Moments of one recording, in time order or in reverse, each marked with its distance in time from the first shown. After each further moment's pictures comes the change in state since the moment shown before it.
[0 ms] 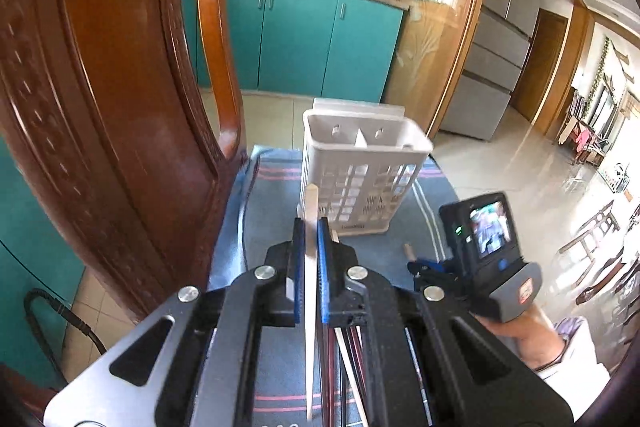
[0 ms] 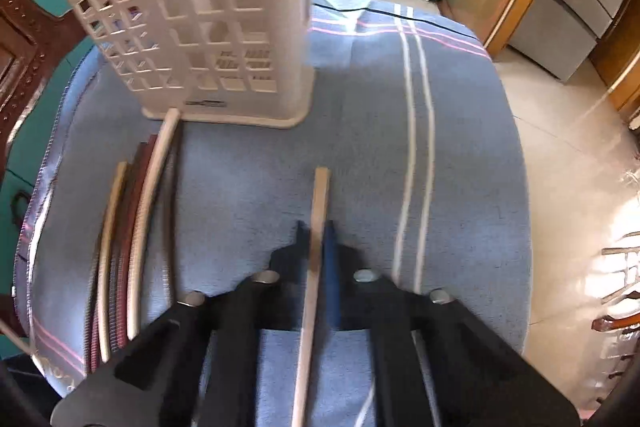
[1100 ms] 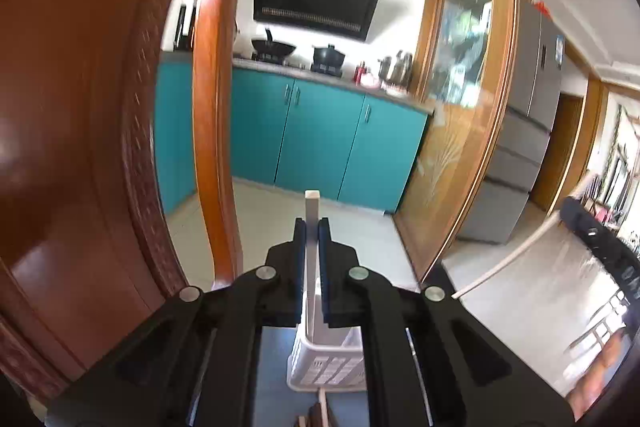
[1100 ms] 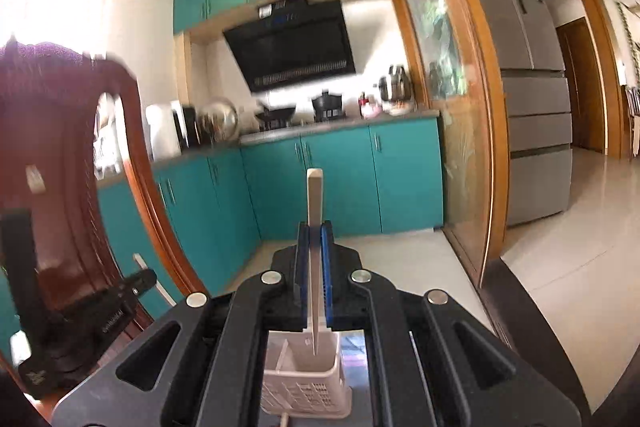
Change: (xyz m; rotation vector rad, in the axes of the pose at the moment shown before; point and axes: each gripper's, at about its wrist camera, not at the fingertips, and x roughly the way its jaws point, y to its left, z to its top) left arm 0.034 -0.005 0.095 -0.117 -0.322 0.063; right arm -0.243 -0.027 0.050 0.161 -0.954 0.131
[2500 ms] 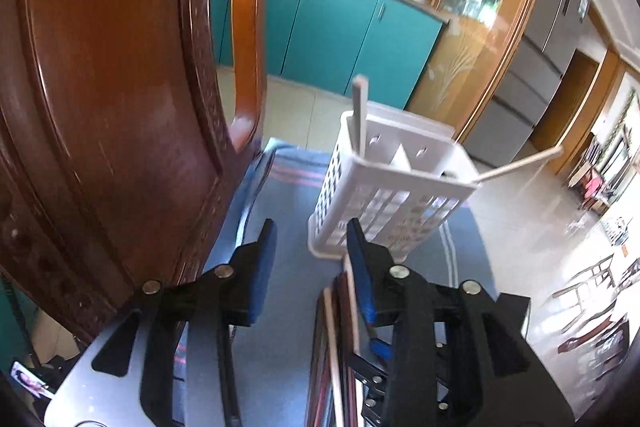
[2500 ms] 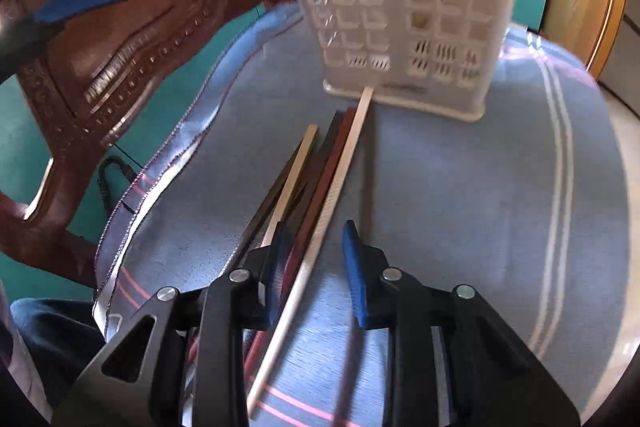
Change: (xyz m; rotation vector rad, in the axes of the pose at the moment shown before) left arm 0.005 0.044 -0.082 -0.046 0.374 0.001; right arm 0.071 0.046 -0.247 -0.142 0.894 0.264
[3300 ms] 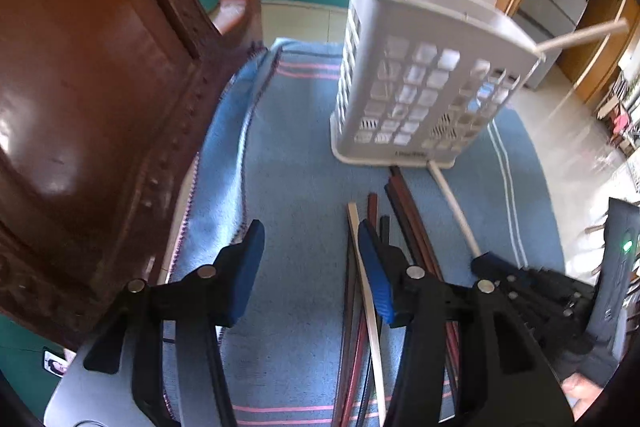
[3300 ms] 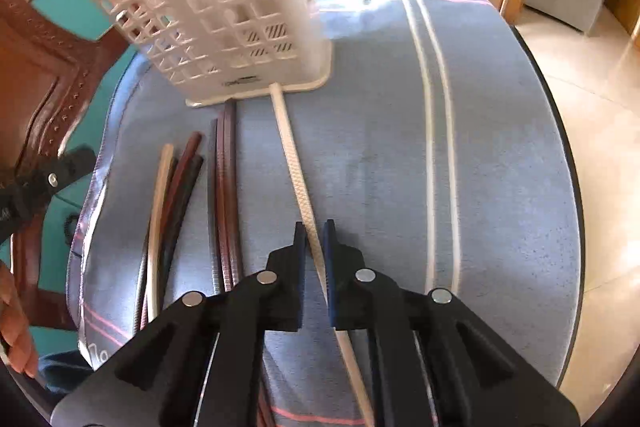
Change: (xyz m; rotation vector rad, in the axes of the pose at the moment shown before) left arm 0.064 -0.007 -0.046 0.111 0.290 0.113; right arm -0.015 -0.080 -0.002 0.308 0.027 -0.149
